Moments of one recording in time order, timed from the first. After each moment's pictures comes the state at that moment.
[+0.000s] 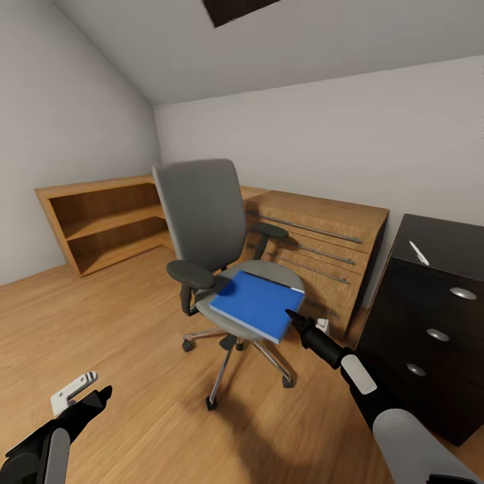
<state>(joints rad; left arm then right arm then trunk) -0.18 -0.14 0.57 -1.53 0.18 0.69 0.09 -0.69 -0.05 -0.08 -0.59 -0.96 0.48 0.64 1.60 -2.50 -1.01</state>
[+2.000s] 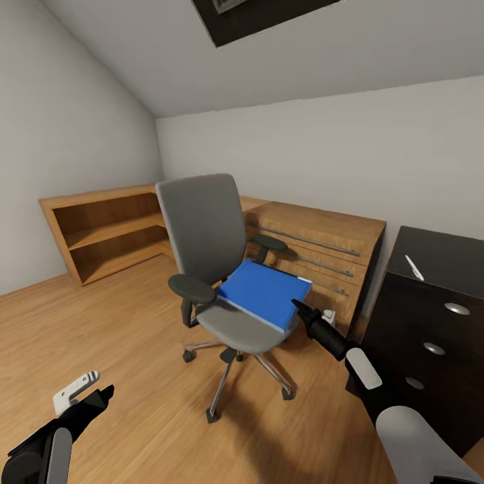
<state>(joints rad) -0.18 -0.14 0.56 -1.53 0.18 0.69 0.09 -0.69 -0.05 -0.12 -0.66 -0.96 0.47 0.64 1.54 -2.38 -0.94</state>
